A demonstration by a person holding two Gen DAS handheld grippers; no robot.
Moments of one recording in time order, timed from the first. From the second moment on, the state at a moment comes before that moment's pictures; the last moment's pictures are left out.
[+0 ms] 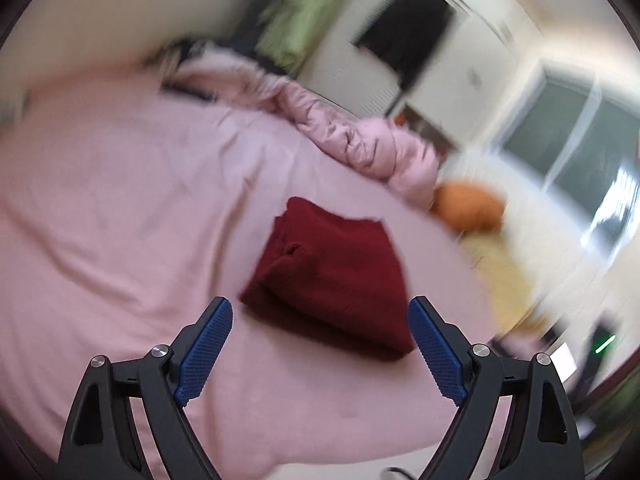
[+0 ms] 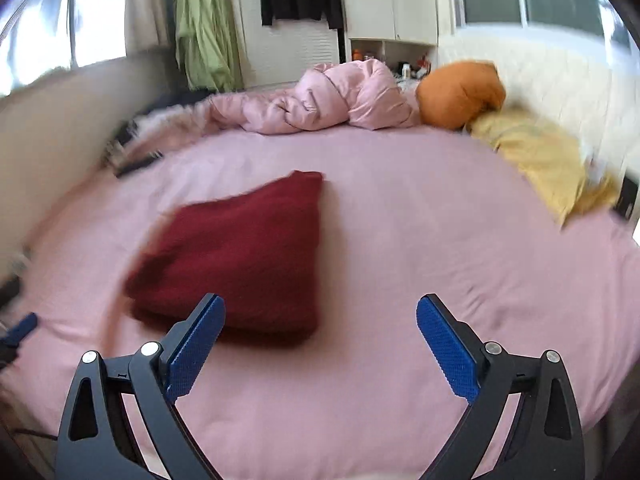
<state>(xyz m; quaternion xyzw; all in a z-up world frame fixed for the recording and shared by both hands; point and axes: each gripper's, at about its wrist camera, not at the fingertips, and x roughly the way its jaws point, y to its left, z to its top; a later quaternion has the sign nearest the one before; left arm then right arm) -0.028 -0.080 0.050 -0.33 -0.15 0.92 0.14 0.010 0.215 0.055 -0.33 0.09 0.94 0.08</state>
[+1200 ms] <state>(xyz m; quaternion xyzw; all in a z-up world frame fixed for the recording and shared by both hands) -0.032 0.027 0.019 -0.39 0.00 0.92 0.07 0.026 0.201 0.033 -0.34 0.12 0.93 0.04</state>
